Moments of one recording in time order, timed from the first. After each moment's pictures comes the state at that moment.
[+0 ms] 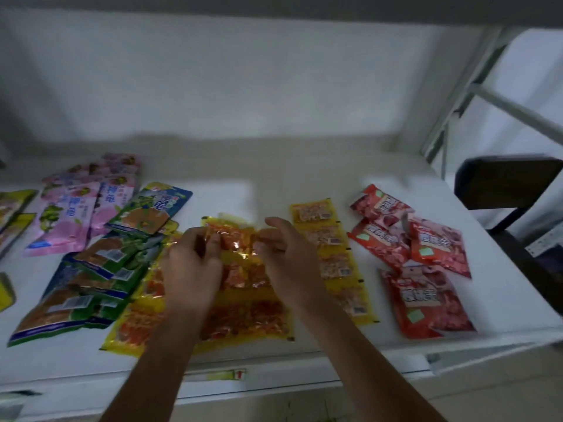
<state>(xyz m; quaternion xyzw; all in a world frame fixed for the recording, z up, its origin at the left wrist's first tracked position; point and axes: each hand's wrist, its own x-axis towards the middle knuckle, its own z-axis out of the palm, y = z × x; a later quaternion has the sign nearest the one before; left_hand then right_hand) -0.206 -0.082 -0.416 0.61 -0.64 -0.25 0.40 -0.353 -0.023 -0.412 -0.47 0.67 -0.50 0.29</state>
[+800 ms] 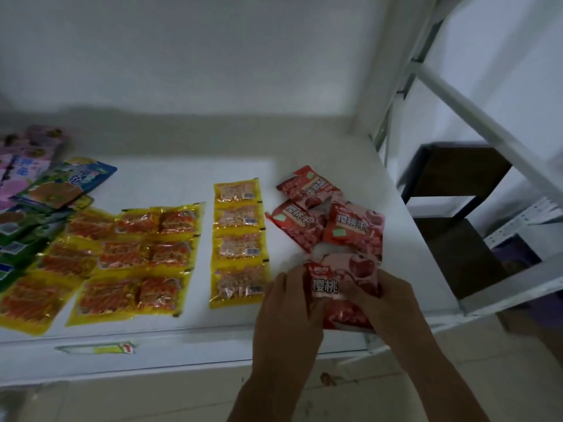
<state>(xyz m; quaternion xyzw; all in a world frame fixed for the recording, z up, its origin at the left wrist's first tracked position) -0.429 0.112 -0.445 0.49 -0.76 -0.34 0.26 -0.590 0.163 -0.423 -0.35 0.78 -0.41 0.31</state>
